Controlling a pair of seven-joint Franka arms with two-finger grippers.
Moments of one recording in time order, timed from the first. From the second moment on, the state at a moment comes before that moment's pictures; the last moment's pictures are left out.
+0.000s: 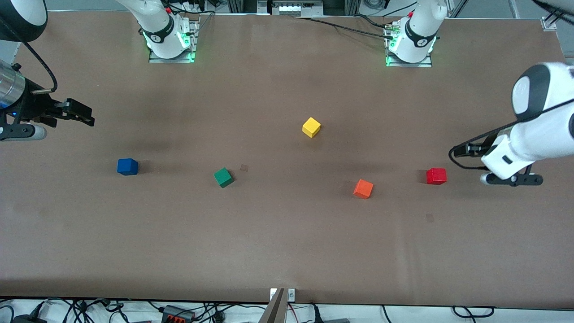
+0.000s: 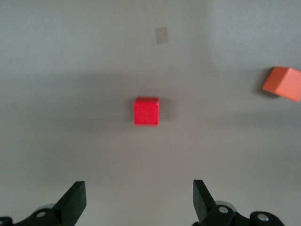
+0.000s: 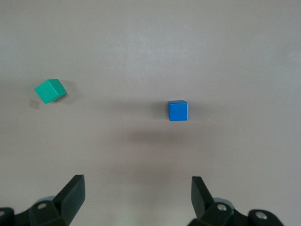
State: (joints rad) left arm -0.01 0.32 0.01 -1.65 0.05 1.77 0.02; right arm 0.13 0.09 -0.12 -1.59 0.01 1.60 -0.03
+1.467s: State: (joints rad) left arm 0.03 0.46 0.01 -2.16 0.05 2.67 0.09; right arm 0.11 0.18 -0.13 -1.59 0.02 1.59 -0.03
